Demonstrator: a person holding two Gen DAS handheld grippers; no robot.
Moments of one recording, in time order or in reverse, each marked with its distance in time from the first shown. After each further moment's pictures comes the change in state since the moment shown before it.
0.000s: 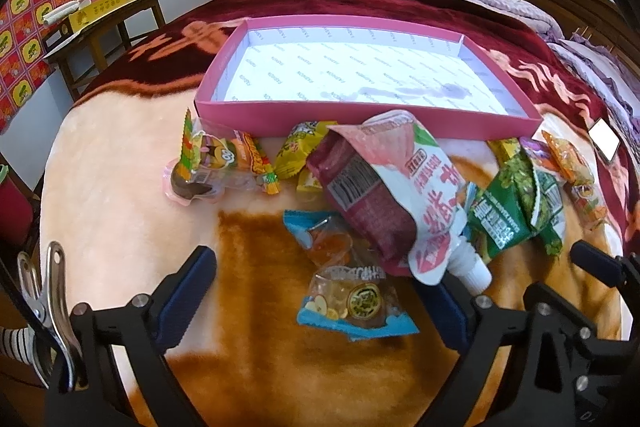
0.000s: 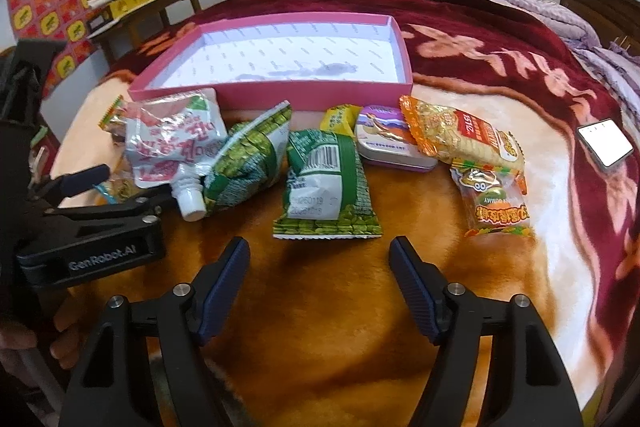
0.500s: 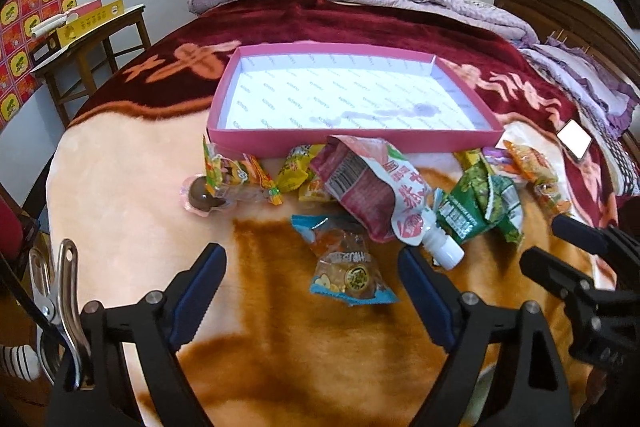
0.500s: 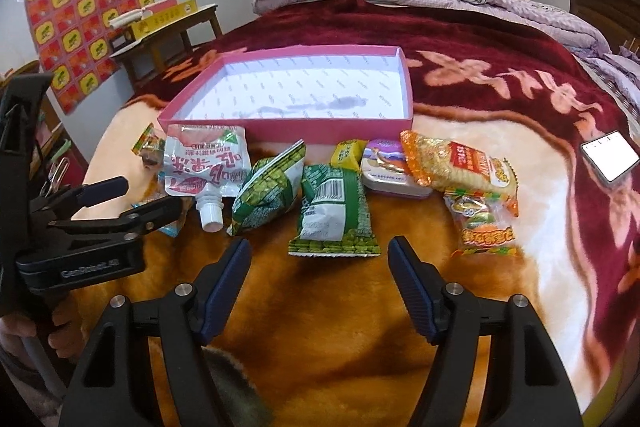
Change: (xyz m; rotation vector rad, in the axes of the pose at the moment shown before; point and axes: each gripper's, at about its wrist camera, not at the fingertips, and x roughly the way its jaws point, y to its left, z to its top) left arm -0.038 0.012 0.002 0.036 -0.050 -0.083; right arm -0.021 -0.011 0.008 0.007 -0.070 0.072
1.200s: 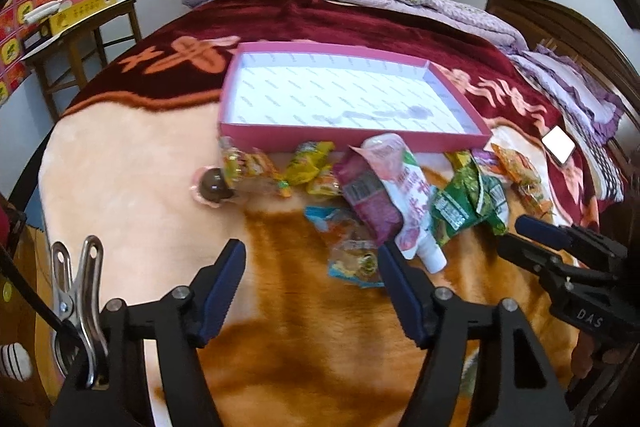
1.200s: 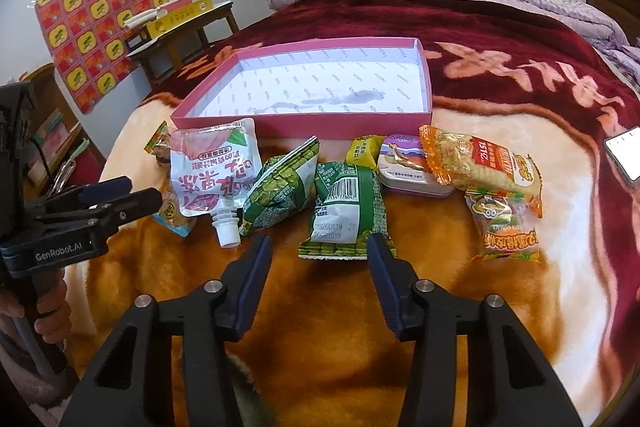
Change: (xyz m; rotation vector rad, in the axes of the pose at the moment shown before) left arm -0.005 0.014 -0.001 -0.017 0.022 -0.066; right arm 0.011 -0.003 0.001 -0.008 0.026 0.084
